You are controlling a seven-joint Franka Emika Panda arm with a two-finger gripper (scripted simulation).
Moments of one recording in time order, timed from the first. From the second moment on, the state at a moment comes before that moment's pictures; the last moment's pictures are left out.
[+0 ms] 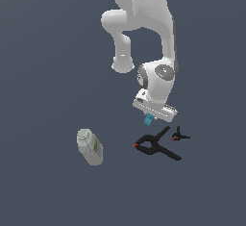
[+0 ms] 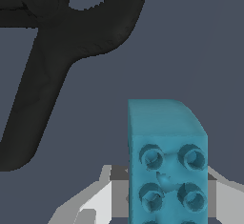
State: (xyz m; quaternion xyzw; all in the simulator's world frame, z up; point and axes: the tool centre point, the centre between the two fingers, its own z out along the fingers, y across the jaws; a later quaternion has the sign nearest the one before) arm -0.051 0.145 0.051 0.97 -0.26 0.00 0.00
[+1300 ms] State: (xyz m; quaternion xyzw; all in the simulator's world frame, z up) arm 0.044 -0.031 0.271 0.97 -0.26 0.00 0.00
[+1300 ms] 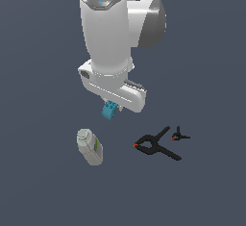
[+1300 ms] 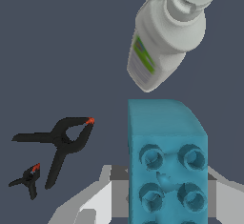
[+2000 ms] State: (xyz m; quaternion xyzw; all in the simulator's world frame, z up) arm 0.087 -0.104 0.361 0.97 -0.26 0.00 0.00
